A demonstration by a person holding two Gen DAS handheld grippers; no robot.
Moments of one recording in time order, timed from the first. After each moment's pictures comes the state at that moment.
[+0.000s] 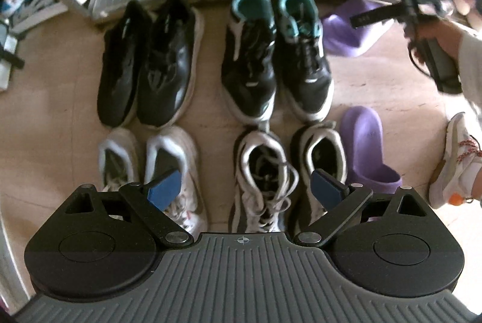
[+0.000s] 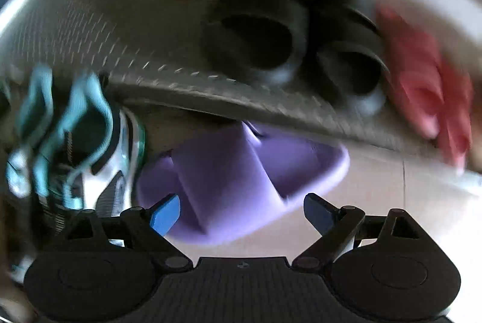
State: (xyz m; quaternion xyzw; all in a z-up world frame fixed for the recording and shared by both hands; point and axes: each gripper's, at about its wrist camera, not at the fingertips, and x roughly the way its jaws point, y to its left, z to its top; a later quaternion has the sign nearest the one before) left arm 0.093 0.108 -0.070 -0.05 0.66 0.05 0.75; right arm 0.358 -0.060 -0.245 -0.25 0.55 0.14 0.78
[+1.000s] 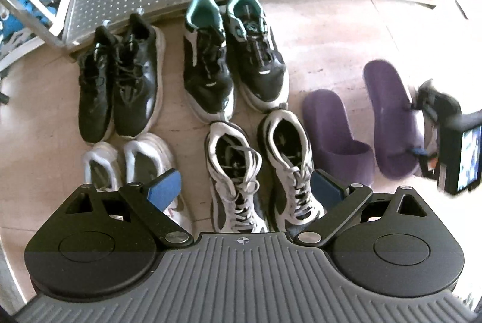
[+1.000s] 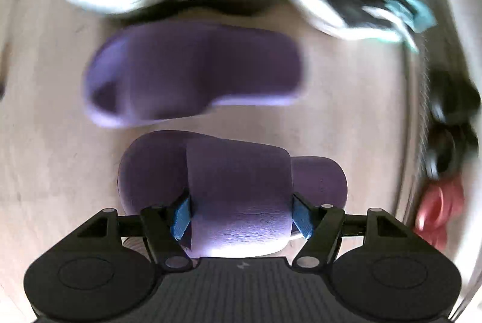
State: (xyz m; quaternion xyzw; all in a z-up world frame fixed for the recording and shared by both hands) left arm 0.058 0.061 -0.046 0.00 0.63 -0.03 0.77; right arm 0.038 -0.186 -0.222 -0.68 0.39 0.44 0.44
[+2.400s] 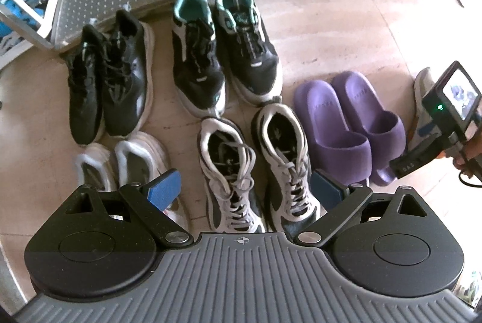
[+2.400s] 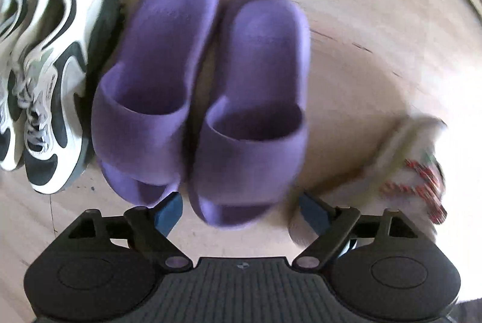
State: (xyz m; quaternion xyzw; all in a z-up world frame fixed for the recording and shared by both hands) left arm 0.060 0.055 -0.048 0.00 0.63 -0.05 0.77; right arm 0.117 -0.180 -0.201 -0.21 0.77 0.10 0.59
